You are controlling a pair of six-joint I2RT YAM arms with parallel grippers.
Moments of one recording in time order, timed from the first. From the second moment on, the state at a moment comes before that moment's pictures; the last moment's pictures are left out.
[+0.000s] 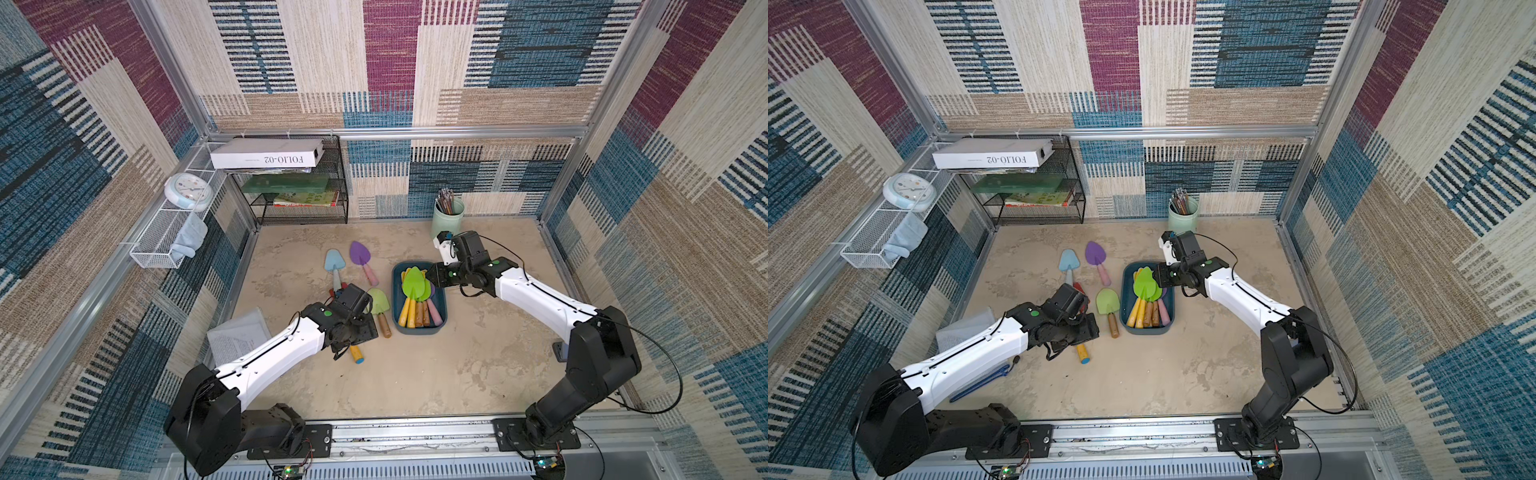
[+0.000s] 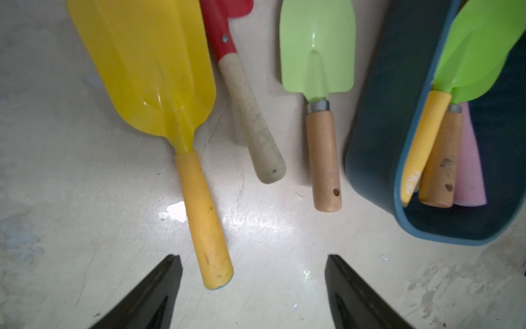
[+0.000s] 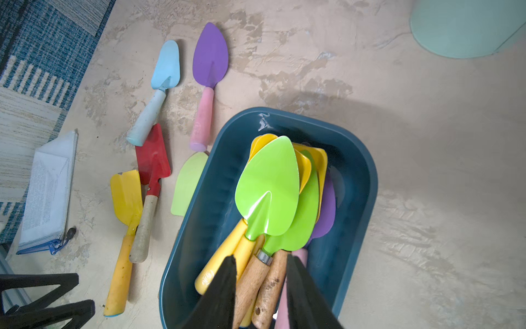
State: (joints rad) left arm -0.62 1.30 0.86 -0.75 -0.03 -0.92; right arm 0.50 1.63 1.23 -0.41 -0.20 0.27
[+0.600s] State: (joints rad) left arm -0.58 1.42 0.78 -0.69 0.00 -1.05; right arm 0.50 1.63 1.19 -0.41 -0.22 0.25
